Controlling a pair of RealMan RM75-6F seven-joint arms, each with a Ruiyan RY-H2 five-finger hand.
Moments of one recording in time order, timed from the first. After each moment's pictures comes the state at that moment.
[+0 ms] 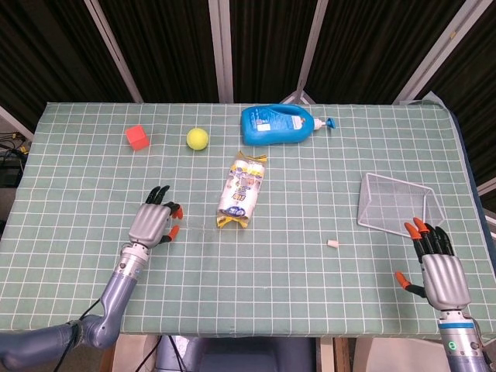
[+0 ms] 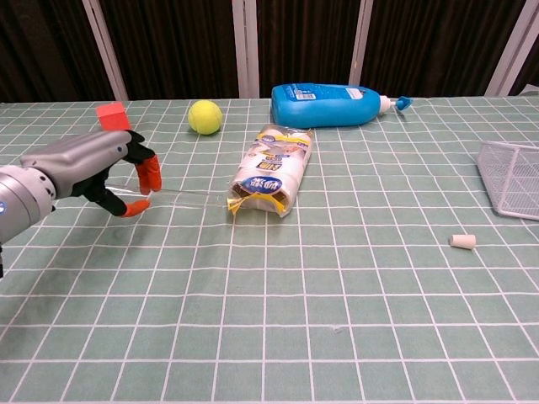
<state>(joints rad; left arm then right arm) -0.61 -1.67 -0.20 -1.44 1.16 1.11 0.41 0.11 -1.17 0.06 -1.69 -1.47 1.44 -0.10</state>
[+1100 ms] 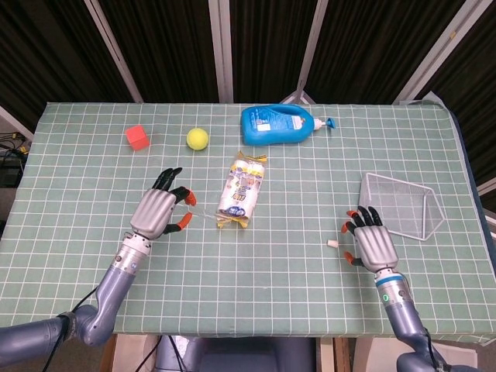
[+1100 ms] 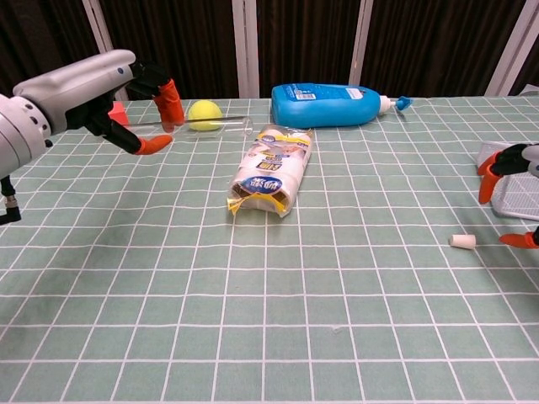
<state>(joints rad) -0.64 -1.56 -0.24 -1.59 1.28 1.15 0.26 0.37 -1.42 0.17 -1.58 -1.20 1.12 -0.40</state>
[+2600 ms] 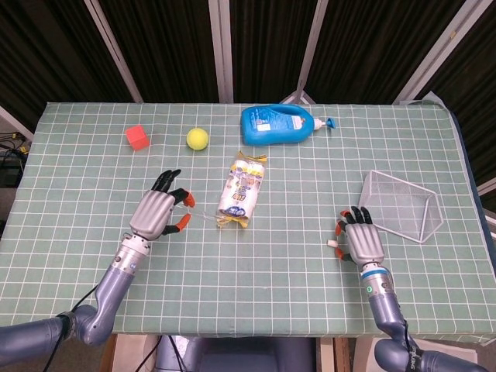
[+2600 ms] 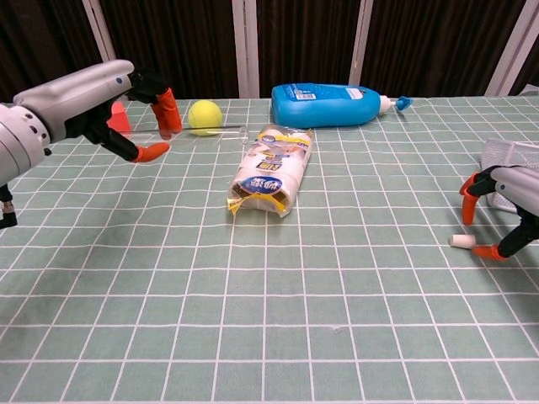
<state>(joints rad) -0.65 -1.57 -0.22 -1.55 1.28 1.16 0.23 0.43 -1.57 0.16 -1.43 -1.10 1.12 -0.42</state>
